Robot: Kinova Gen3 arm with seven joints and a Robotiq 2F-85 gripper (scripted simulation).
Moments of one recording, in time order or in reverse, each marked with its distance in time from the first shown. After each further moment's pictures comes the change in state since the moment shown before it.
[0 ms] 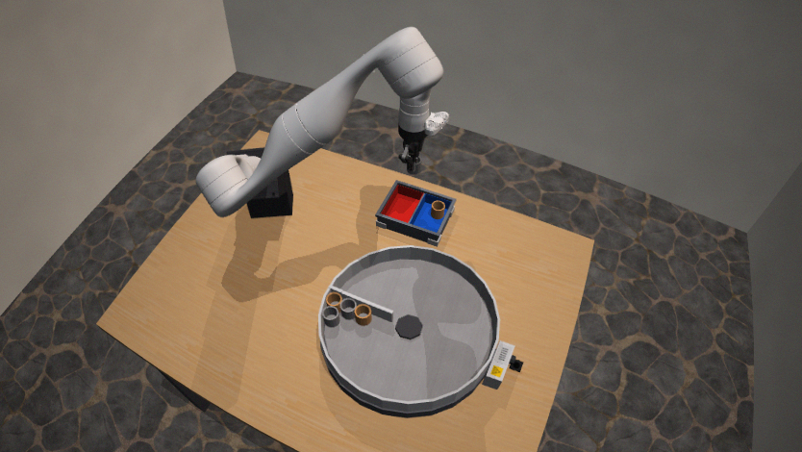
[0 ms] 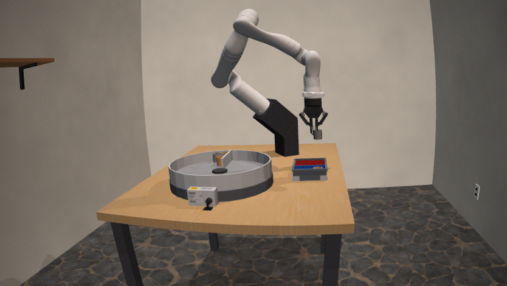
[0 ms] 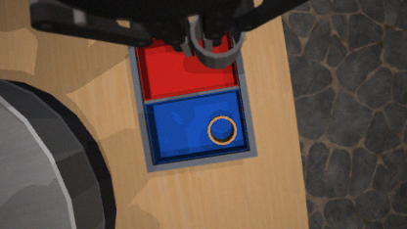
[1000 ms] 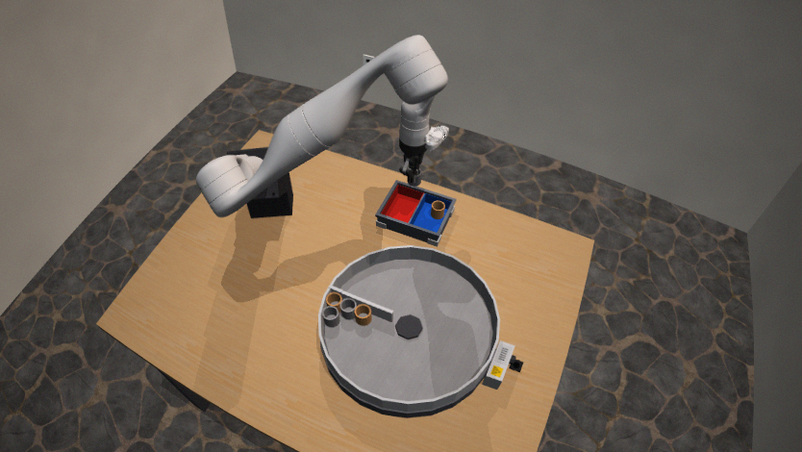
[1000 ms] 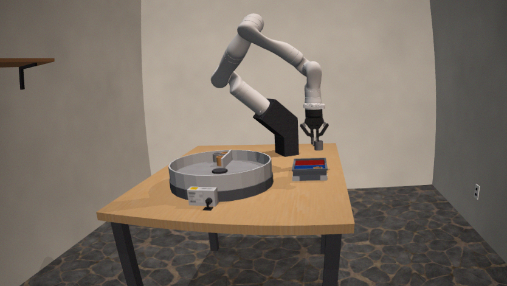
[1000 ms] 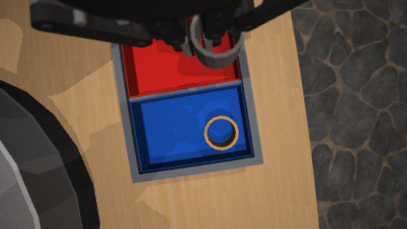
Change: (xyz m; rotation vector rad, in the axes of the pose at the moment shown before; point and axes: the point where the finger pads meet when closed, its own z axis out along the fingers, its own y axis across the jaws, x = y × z) arm 0.002 -0.002 0.047 0.005 -0.004 0.001
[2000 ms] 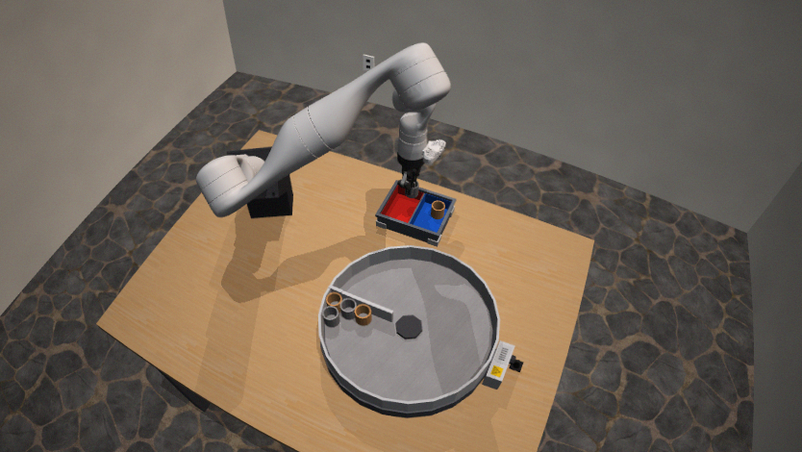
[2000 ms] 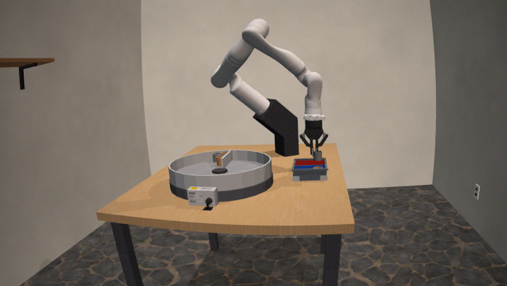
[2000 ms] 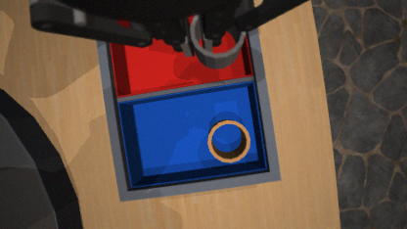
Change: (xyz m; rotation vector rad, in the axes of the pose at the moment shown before) arm -0.004 0.005 0.046 -0.012 -0.006 -0.007
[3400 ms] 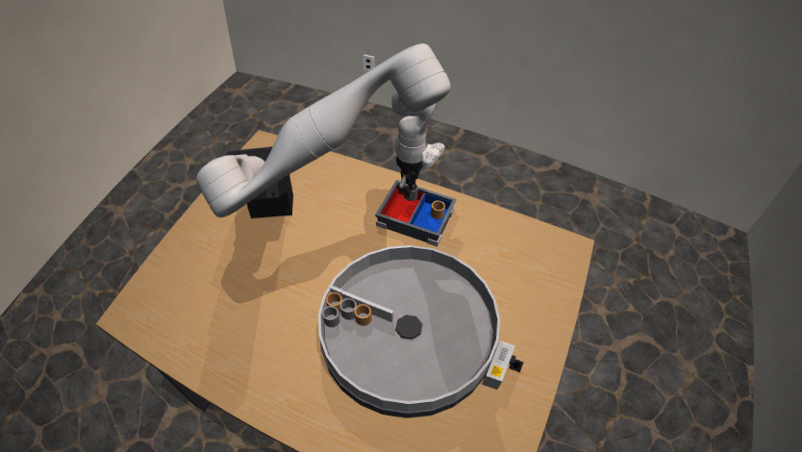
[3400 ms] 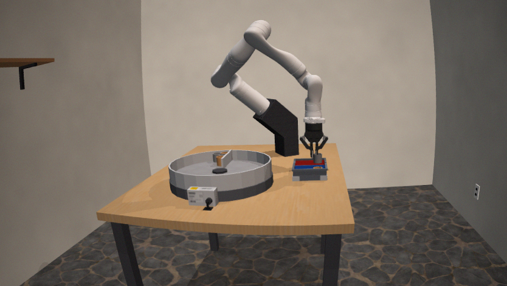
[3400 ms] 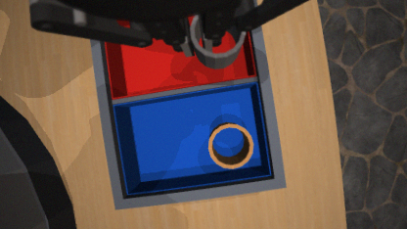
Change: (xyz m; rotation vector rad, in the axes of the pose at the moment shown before) arm -0.003 0.000 0.012 -0.002 -0.002 0.000
